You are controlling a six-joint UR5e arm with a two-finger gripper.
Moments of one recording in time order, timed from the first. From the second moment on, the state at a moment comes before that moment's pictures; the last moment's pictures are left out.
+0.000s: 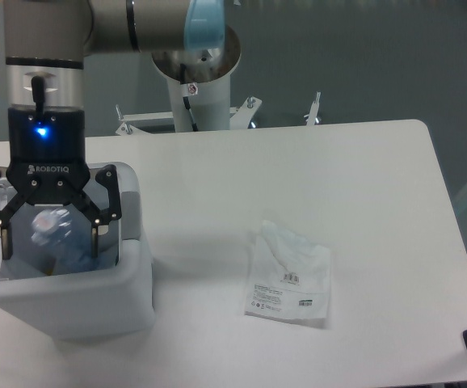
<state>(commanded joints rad) 2.11 -1.77 -1.44 -0.65 1.48 -0.16</state>
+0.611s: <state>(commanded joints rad) 2.48 -1.82 -1.58 -0.65 1.39 0.15</state>
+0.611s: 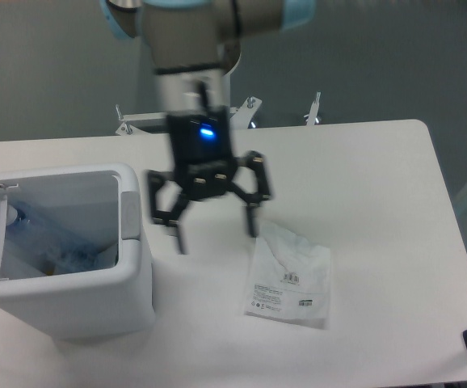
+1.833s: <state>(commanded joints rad) 2.63 -2.24 -1.51 -0.76 1.35 1.01</state>
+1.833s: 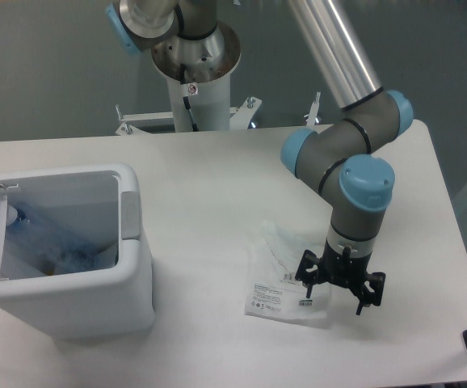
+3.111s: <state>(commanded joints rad) 2.59 -2.21 -1.57 -0.75 1.35 0.99</state>
